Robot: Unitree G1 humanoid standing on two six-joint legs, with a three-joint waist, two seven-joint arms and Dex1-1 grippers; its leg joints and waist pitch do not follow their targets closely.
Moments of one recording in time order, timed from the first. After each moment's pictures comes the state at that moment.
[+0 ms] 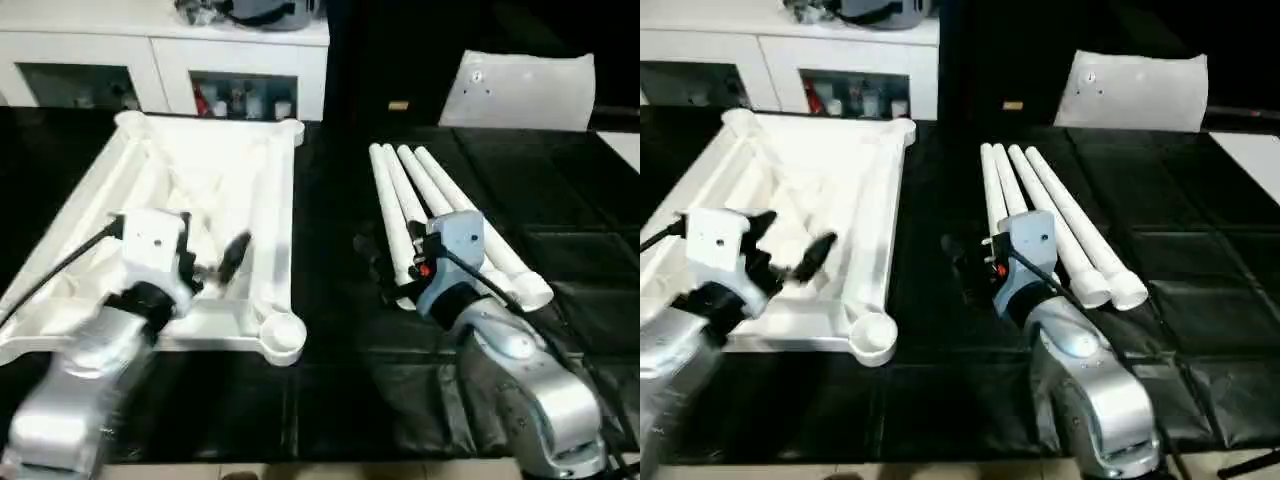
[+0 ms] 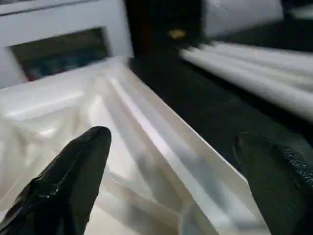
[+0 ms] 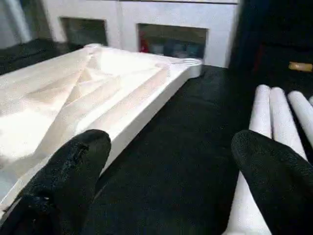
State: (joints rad) left arm -0.04 0.52 0.04 -0.43 -0.27 0.57 -0.42; right arm -0.14 -0.23 0.15 -0.43 0.29 0.63 0.24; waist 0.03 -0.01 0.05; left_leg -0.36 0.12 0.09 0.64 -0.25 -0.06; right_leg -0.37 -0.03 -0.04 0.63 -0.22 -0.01
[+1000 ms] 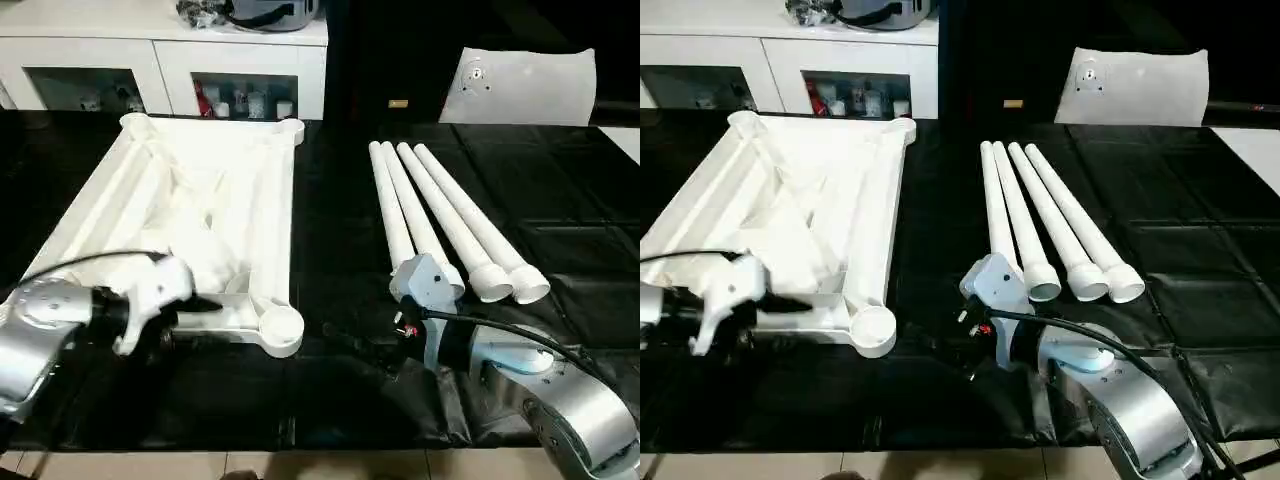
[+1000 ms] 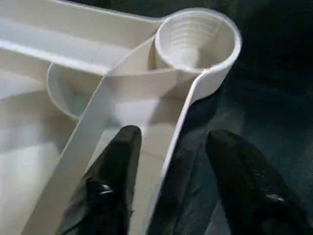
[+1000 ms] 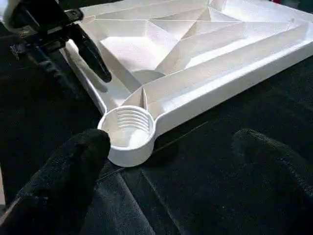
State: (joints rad) left arm -0.24 0.84 -0.20 0.13 -0.18 0.21 -1.19; right arm -0.11 -0.46 0.28 -0.47 0.34 0.66 0.58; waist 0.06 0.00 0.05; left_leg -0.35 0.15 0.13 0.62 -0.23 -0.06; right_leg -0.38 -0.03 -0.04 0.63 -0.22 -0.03
